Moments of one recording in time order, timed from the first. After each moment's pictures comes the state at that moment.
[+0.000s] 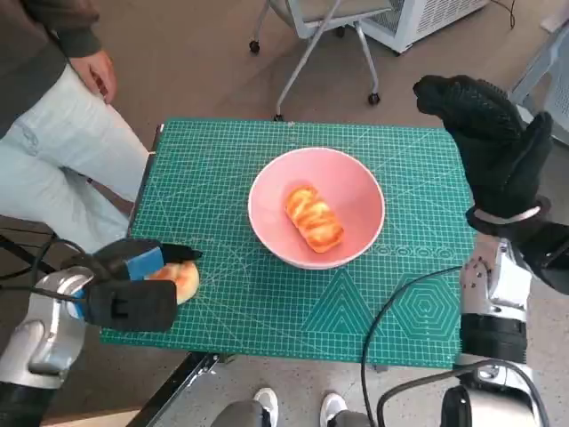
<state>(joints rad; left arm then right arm) -0.22 0.81 -0.15 0.06 0.49 -0.08 -0.55 -0.72 -0.23 -0.24 0.53 0.43 -0.57 0.69</state>
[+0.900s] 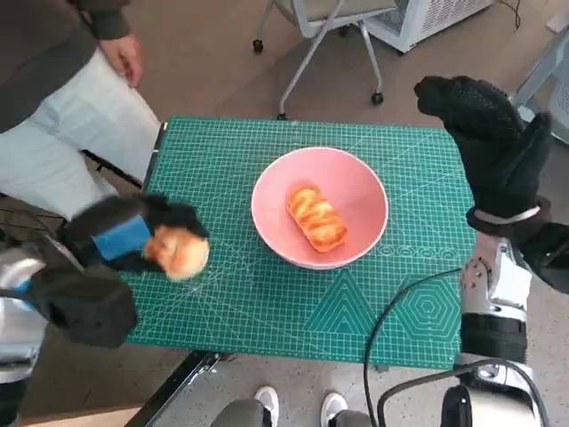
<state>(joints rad) -0.36 0.84 0.05 -0.19 0.23 -0.14 -0.58 -0.72 -0.23 -0.24 0.55 0.43 -0.58 0.69</state>
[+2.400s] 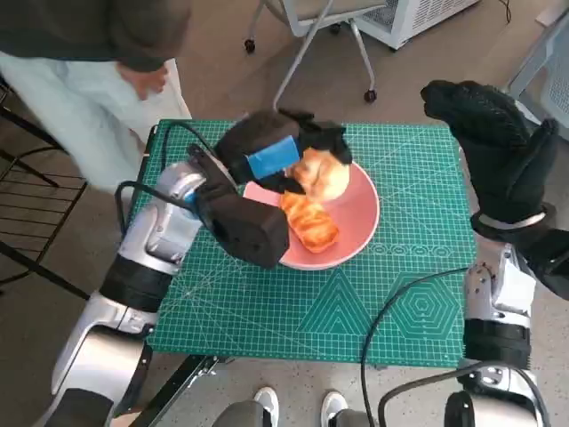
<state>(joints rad) -0.92 0.35 -0.33 0.56 0.48 -0.37 -0.26 -0.69 -0.23 -0.24 0.50 0.43 -0.57 0.66</state>
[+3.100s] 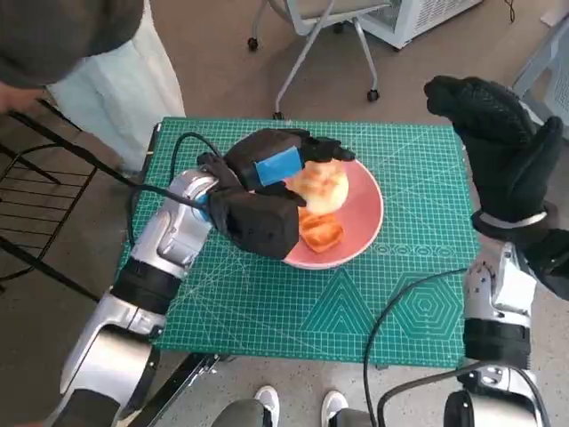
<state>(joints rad) -0.89 0.33 -0.33 0.52 0.45 -0.25 -0.36 -0.69 -0.23 -0.24 0.50 0.41 -0.58 0.64</state>
